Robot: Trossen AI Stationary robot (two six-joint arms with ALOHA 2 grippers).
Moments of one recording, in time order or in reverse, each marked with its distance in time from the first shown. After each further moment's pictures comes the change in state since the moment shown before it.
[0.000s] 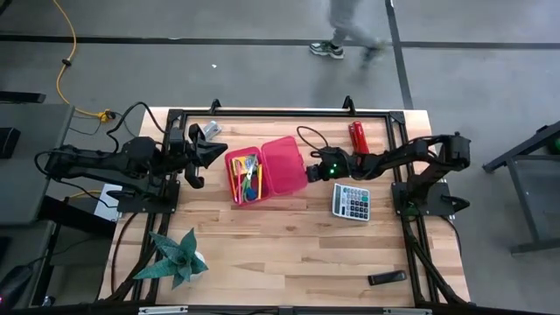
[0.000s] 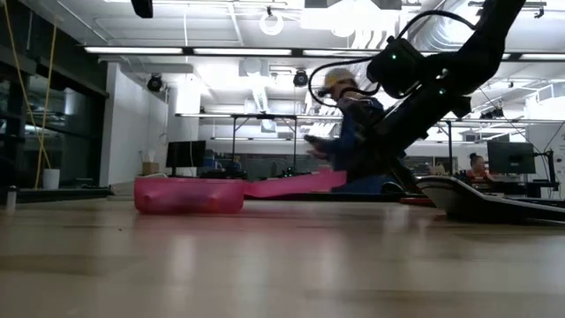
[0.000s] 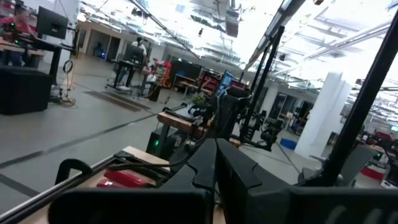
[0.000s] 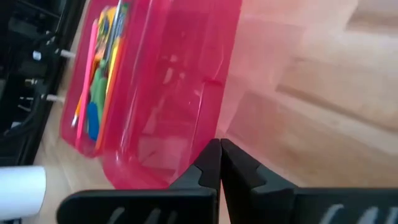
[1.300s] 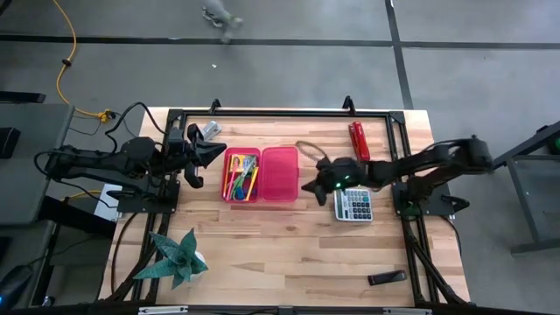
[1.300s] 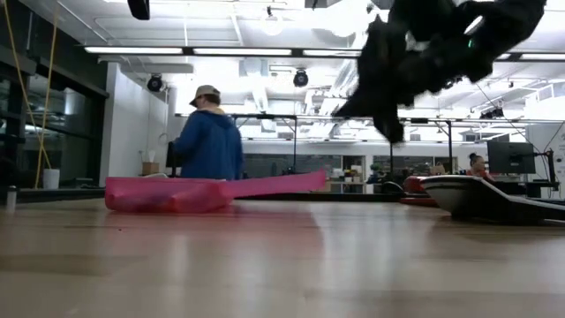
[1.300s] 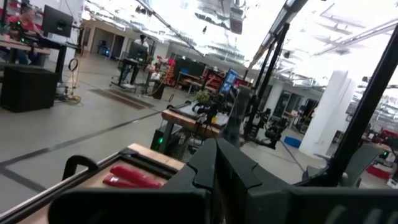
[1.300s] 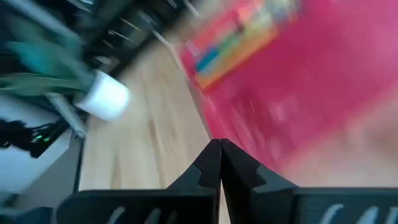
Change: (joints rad) left arm 0.000 -0.016 0.000 -0.031 -0.018 0.000; right arm 0.202 -0.169 0.000 0.006 -0.070 -0.263
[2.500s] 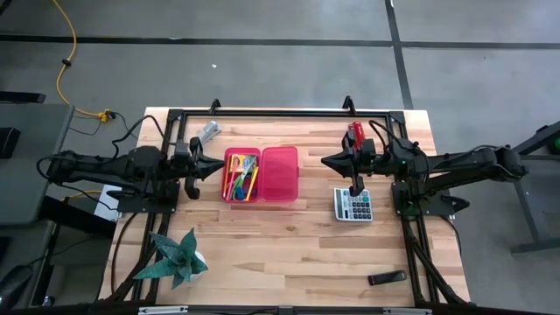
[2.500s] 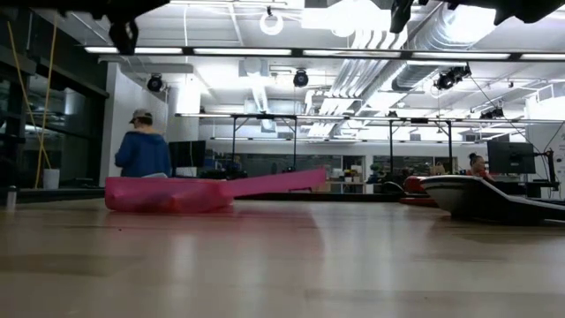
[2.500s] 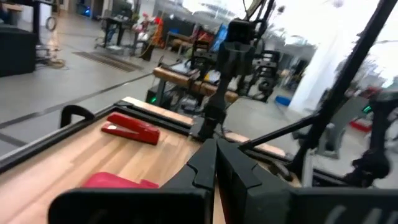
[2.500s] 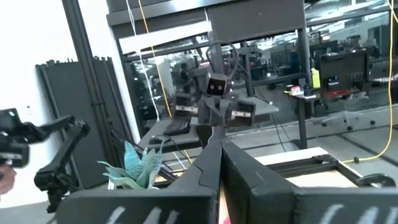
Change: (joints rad) left arm 0.003 -0.141 -0.149 -0.163 0.103 -0.028; right arm -0.007 -0.485 0.001 0.210 0.017 -0.564
